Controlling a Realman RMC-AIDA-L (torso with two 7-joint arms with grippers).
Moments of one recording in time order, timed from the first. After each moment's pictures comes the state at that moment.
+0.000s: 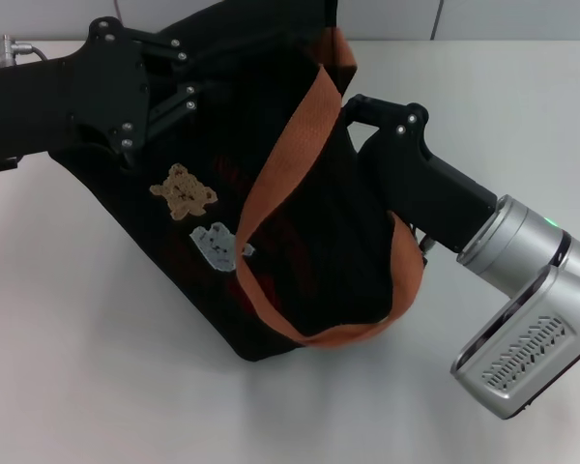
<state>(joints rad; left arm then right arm) -0.49 -2.07 0.73 0.92 1.67 1.84 -1.20 0.68 2.09 -0.22 0.24 -1.84 -1.49 -0.67</state>
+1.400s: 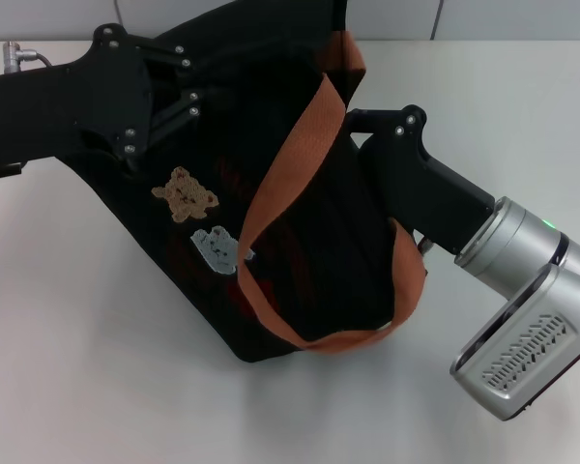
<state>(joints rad) -0.49 -2.07 0.73 0.91 1.67 1.84 -1.19 0.68 2.09 -0.22 0.25 -1.84 -1.49 -0.65</state>
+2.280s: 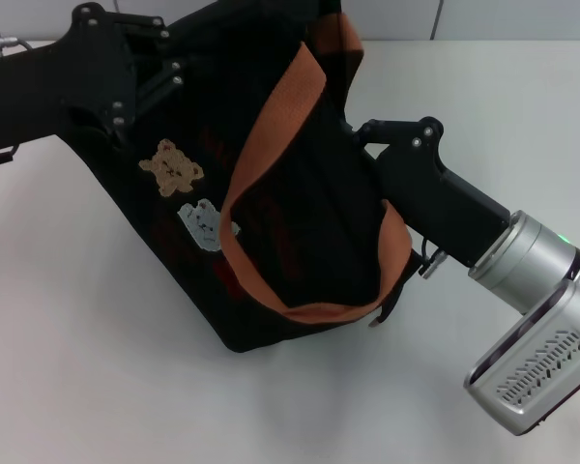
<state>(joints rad) -0.47 -2.07 0.71 0.89 1.63 1.78 -1.17 0.64 2.09 -0.23 0.24 -1.84 -1.51 -0.65</state>
